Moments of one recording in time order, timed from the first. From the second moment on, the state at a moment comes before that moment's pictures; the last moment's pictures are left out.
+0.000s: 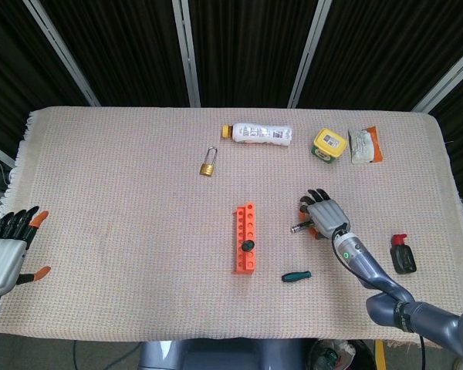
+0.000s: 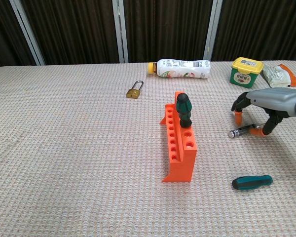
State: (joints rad) left arm -0.17 -1.05 -0.02 -1.71 1.44 1.36 0.18; right arm 0.71 -1.53 0.08 -1.12 -1.26 0.78 -0.05
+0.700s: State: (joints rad) left arm -0.17 -1.05 -0.02 -1.71 1.45 1.36 0.16; right arm 0.67 -1.59 0.05 -1.09 -1.33 0.90 -0.23
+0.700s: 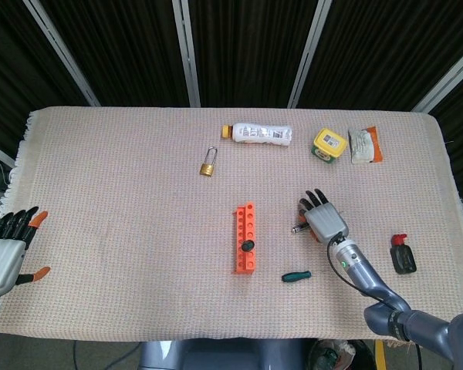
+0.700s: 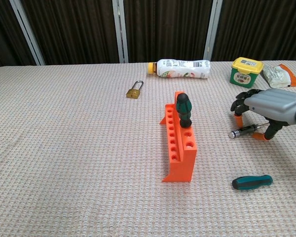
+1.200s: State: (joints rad) left arm -0.17 -1.06 -0.02 -1.69 1.44 1.35 0.14; right arm 0.68 -1.61 0.07 -1.09 -1.31 0.88 -0.29
